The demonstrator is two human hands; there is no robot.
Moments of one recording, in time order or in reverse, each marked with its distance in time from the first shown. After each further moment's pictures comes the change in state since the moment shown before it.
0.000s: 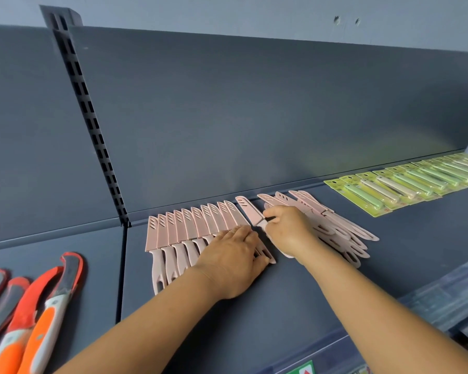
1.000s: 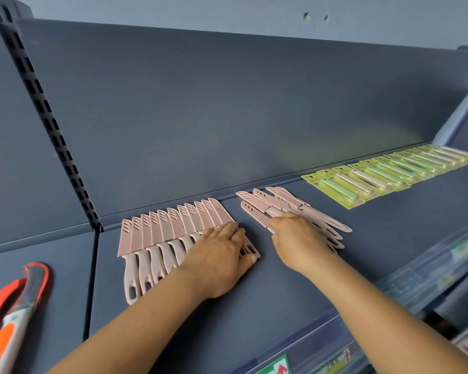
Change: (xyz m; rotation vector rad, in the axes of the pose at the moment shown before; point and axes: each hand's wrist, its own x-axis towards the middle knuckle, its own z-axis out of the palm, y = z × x) left_hand 0.013 0.008 0.009 0.040 0.004 0.032; right_hand -0.018 0.042 -0.024 -0.628 0.008 -0.127
